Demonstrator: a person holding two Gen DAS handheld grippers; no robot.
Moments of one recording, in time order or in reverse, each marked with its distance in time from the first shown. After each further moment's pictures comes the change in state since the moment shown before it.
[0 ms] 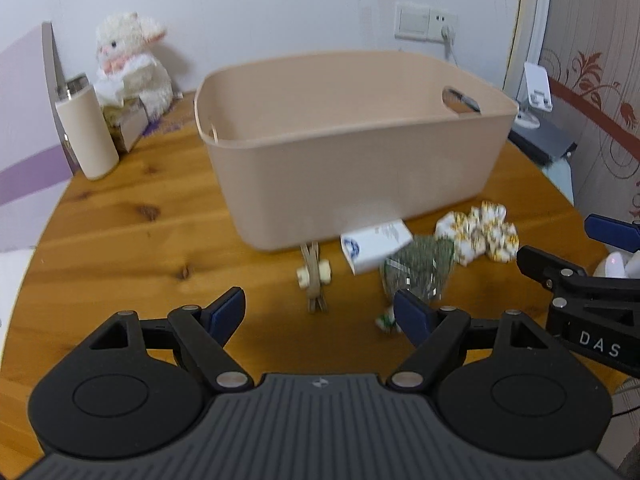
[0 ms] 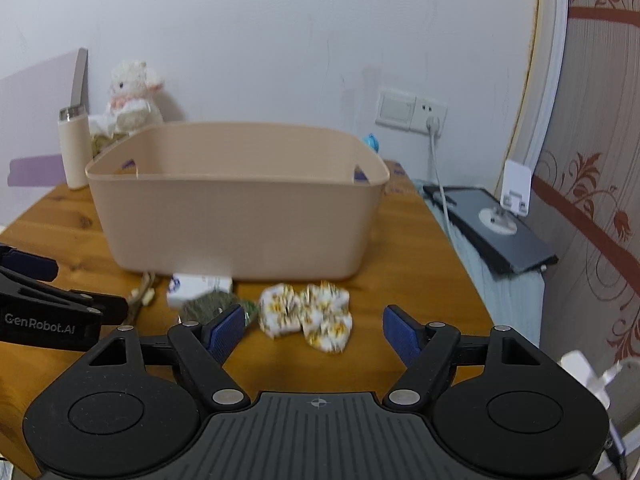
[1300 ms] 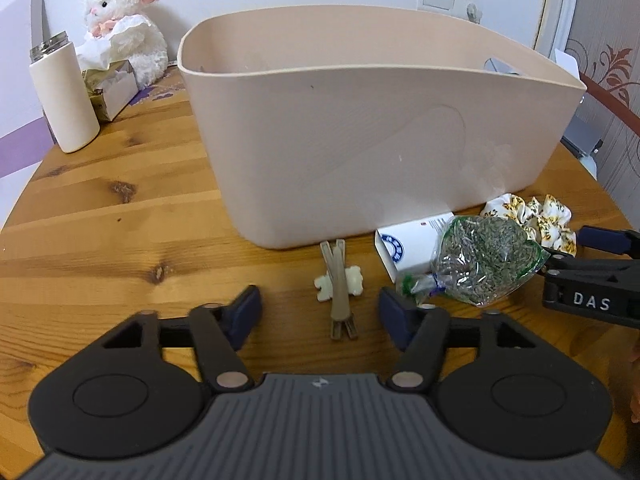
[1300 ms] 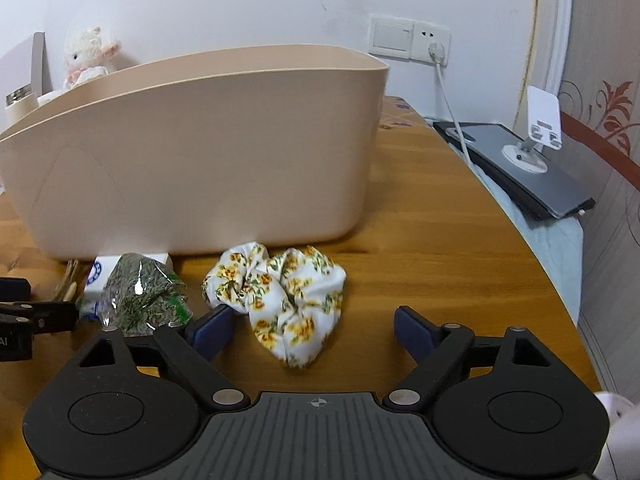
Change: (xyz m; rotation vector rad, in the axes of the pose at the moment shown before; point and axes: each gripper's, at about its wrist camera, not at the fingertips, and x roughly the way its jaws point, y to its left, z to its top) left arm 0.074 0.020 0.005 -0.036 0.034 -0.001; right arm 0.105 -0.025 -0.010 0.092 0.114 0.045
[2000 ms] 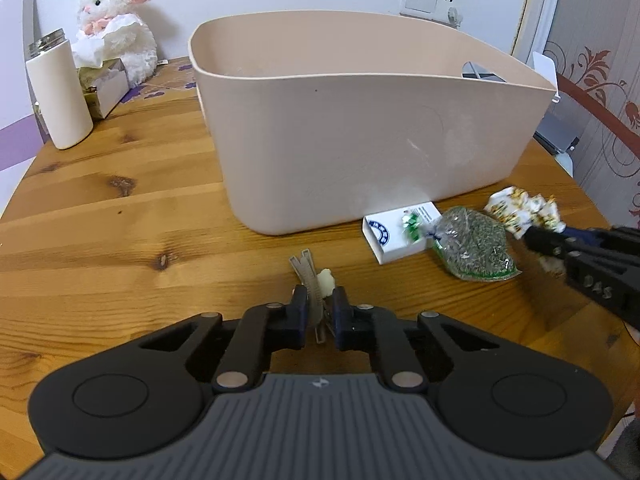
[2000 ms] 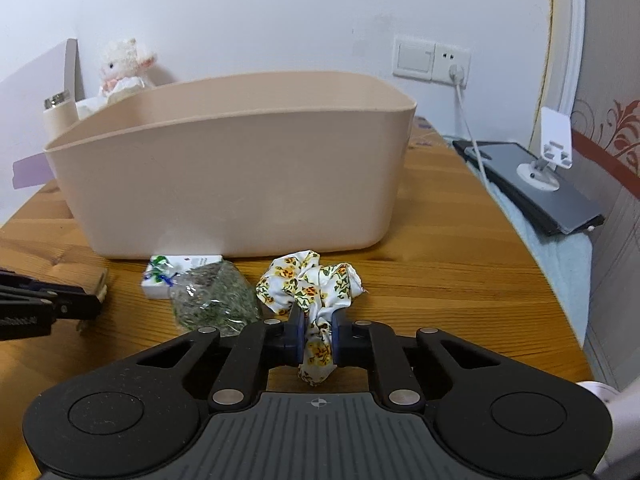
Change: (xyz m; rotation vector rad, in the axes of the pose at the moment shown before) left arm -0.021 0.007 -0.009 0.007 0.008 -0.069; right arm -0.040 0.016 -0.006 -0.028 -0.045 0.052
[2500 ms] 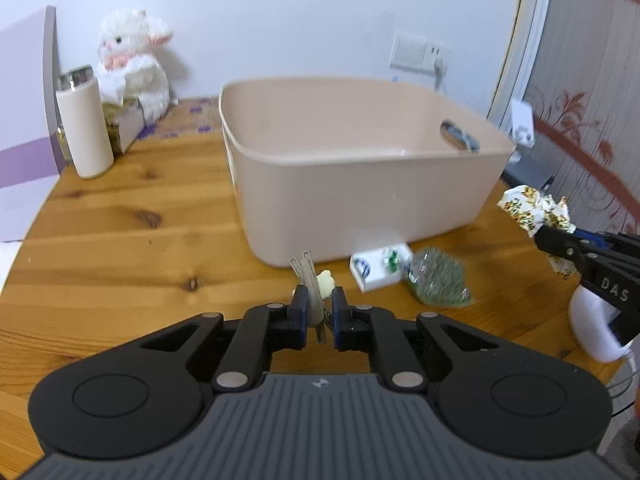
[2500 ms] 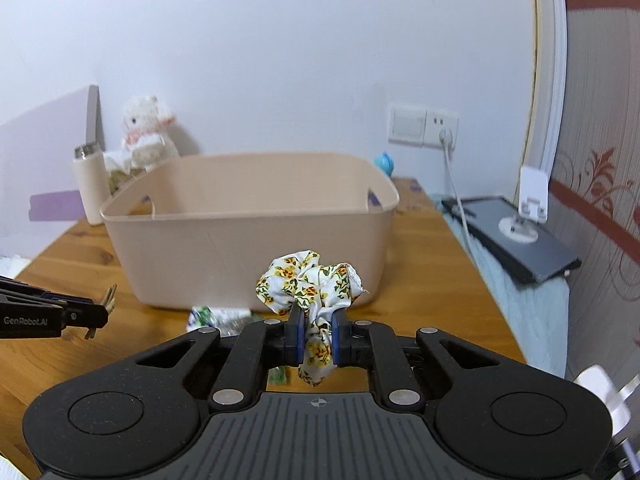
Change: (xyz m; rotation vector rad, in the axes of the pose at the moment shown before) left arm -0.068 0.009 0.005 -0.030 -0.127 -0.044; right arm -0.072 0.012 0.015 -0.015 -0.159 -0.003
